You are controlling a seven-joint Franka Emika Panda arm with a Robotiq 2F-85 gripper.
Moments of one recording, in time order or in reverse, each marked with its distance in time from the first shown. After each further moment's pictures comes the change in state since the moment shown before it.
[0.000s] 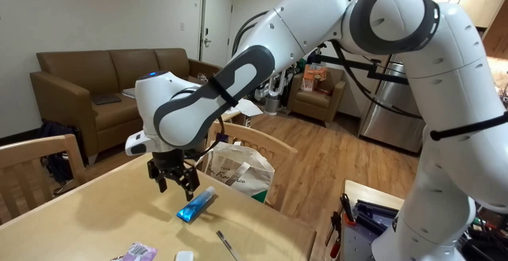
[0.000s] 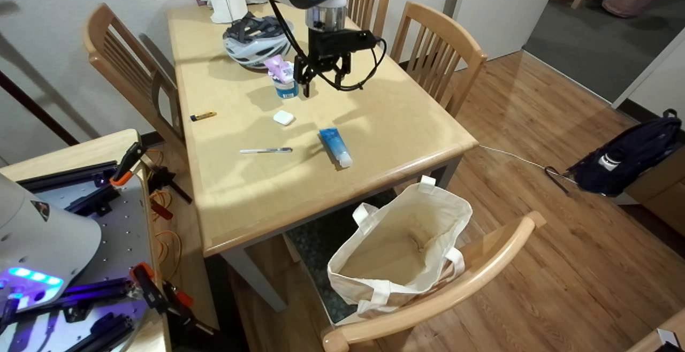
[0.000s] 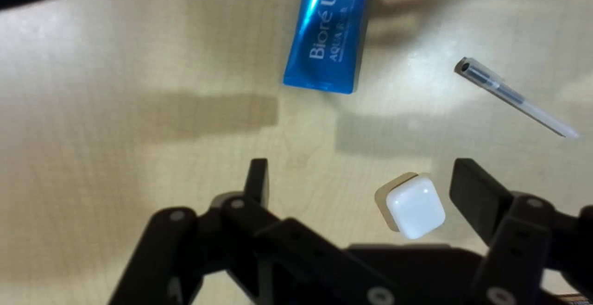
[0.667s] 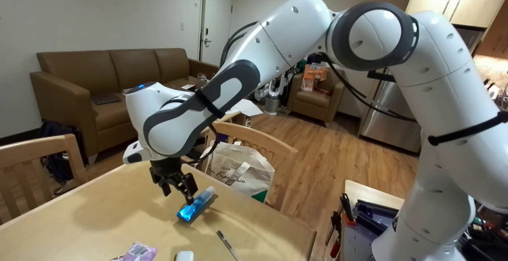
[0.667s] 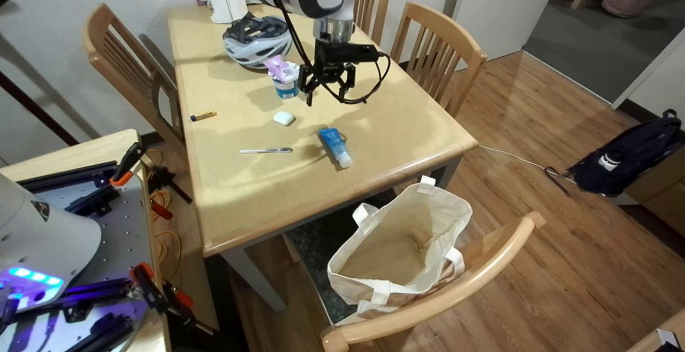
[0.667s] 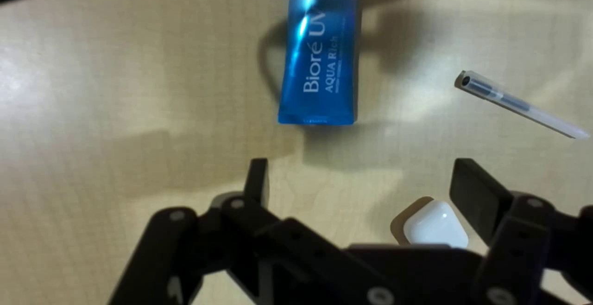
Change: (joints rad) arm 0.043 0.104 -0.050 0.121 -0.010 -0.097 0.094
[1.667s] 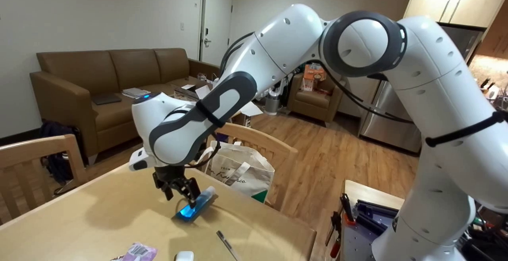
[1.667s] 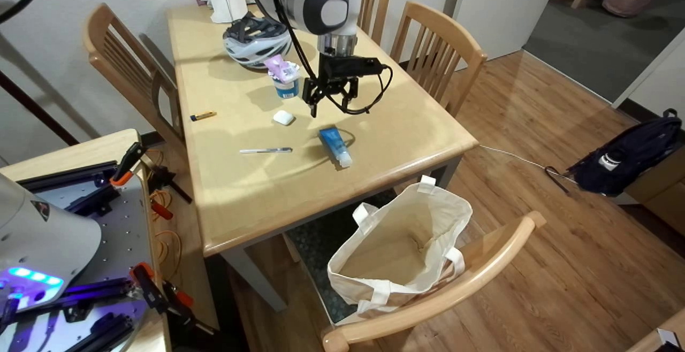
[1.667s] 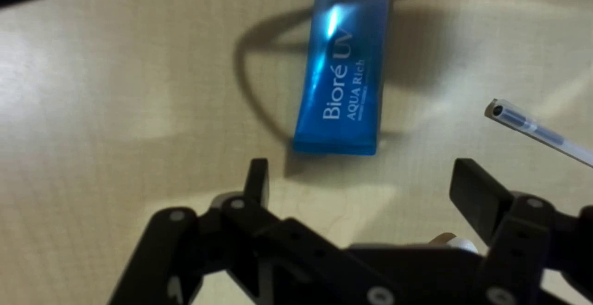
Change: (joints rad) arm -0.019 0.049 -0.005 0.002 -0.019 0.056 -0.049
